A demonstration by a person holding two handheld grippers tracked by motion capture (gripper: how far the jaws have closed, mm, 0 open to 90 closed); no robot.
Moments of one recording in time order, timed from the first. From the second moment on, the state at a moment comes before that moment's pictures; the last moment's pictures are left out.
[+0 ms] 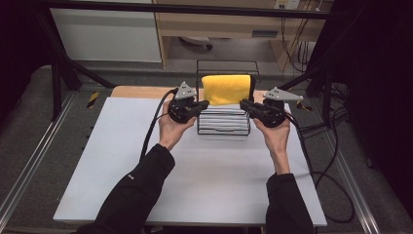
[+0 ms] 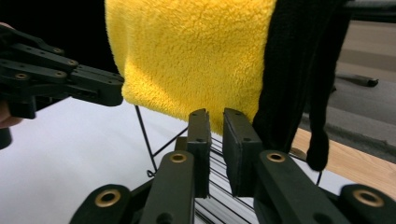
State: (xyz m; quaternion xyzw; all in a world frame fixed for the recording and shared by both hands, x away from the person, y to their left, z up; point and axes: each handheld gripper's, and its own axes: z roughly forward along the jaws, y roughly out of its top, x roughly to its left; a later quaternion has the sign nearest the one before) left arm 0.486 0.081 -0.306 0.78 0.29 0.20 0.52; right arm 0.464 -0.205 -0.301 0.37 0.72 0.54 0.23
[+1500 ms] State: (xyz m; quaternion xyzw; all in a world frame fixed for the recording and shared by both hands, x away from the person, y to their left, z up) left arm 0.398 0.234 -0.401 0.80 0.36 0.18 0.45; right arm 0.399 -0.224 -0.382 0.39 0.76 0.50 0.16
